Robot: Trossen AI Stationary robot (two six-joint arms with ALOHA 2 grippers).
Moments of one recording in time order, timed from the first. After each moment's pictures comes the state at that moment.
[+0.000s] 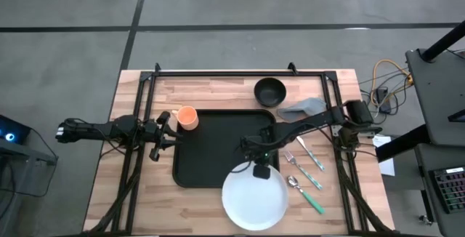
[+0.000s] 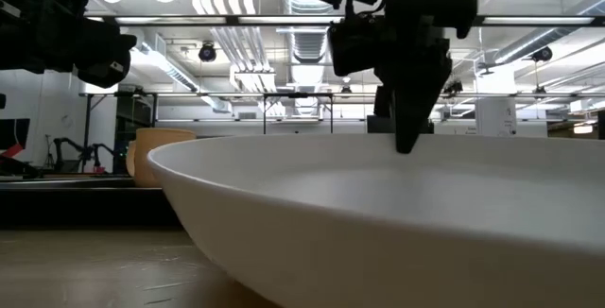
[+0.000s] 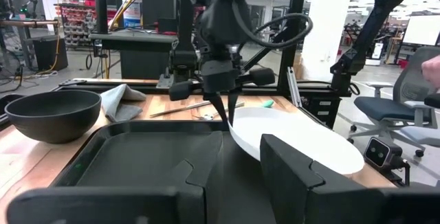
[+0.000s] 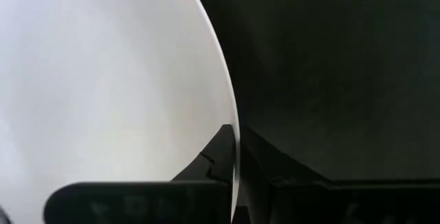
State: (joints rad) left arm -0.06 0.05 0.01 0.02 0.10 -0.07; right arm 0.16 1.86 1.30 -0.75 -0.21 0.39
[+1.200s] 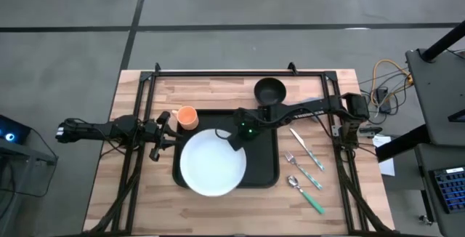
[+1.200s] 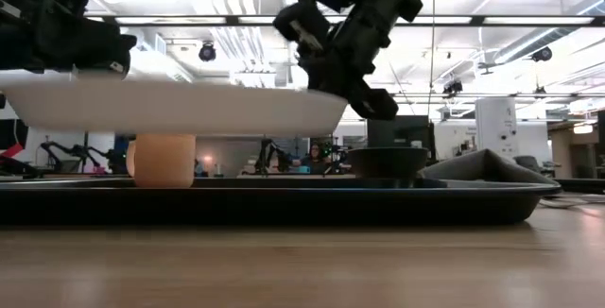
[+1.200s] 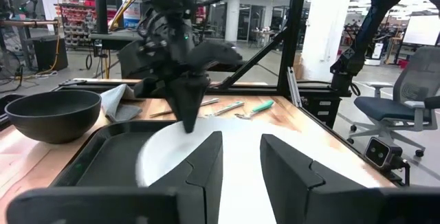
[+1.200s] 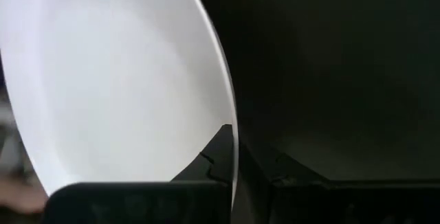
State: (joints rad) left arm -0.06 0.05 0.01 0.02 0.10 -0.07; right arm -0.03 1.86 1.34 -0.47 -0.17 0.96
